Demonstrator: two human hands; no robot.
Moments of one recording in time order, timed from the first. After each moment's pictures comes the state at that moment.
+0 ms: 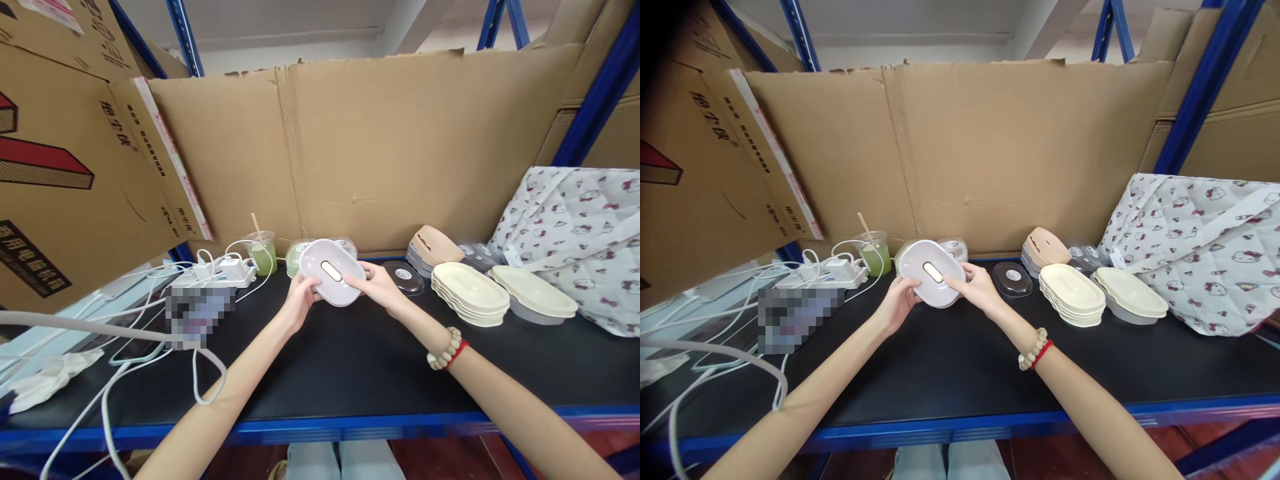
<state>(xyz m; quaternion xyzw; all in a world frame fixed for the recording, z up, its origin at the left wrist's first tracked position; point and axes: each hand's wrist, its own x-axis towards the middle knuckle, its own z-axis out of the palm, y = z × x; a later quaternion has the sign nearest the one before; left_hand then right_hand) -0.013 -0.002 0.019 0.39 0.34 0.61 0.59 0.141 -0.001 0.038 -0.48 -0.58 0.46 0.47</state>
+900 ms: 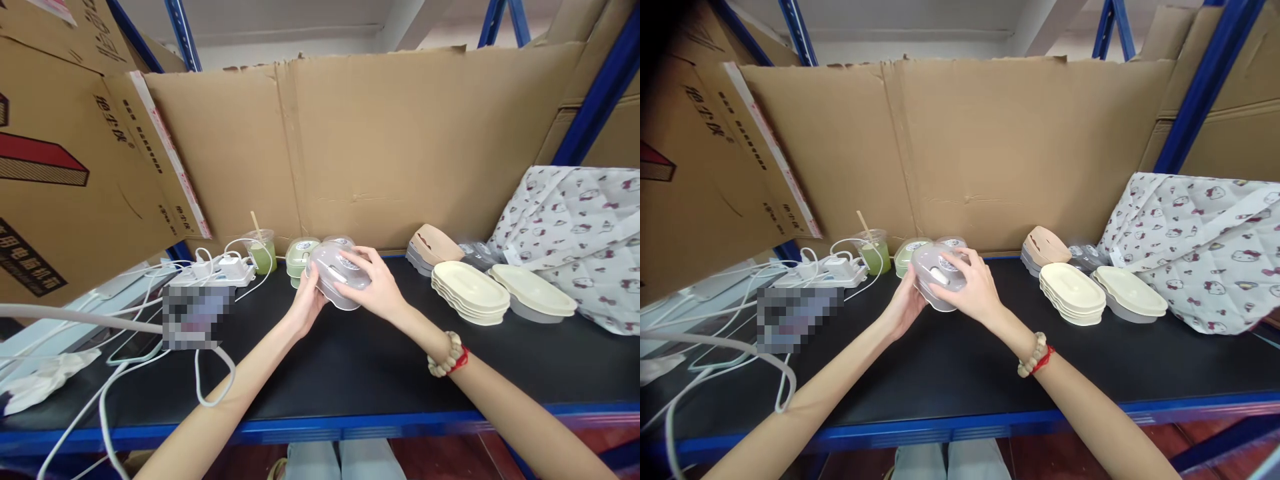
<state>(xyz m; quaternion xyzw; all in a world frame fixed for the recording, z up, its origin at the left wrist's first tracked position) -0.003 -0.009 0.014 0.38 0.28 0.60 0.65 0.139 -0.005 0.025 -0.44 -0.75 0.05 0.49</state>
